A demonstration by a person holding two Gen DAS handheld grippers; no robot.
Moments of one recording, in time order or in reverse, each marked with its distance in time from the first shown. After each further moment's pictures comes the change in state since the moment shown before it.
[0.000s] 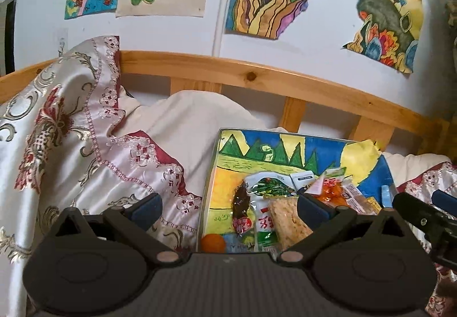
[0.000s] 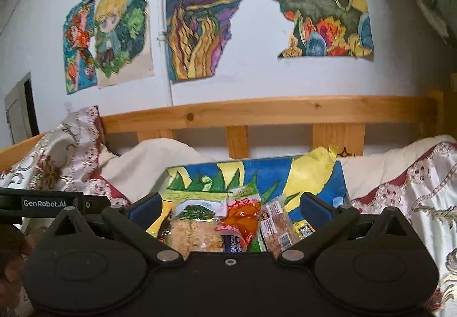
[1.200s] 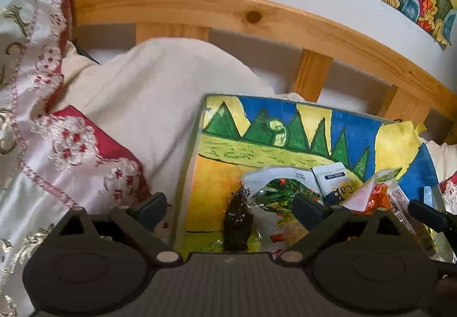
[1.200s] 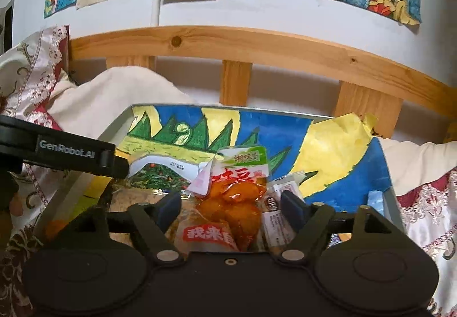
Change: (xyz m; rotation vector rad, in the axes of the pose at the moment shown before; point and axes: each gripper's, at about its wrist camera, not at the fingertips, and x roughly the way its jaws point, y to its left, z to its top) left arm 0.148 -0.005 0.015 -0.005 0.175 -0.038; right arm 0.140 0.010 -0.030 -0.164 0.194 -0.100
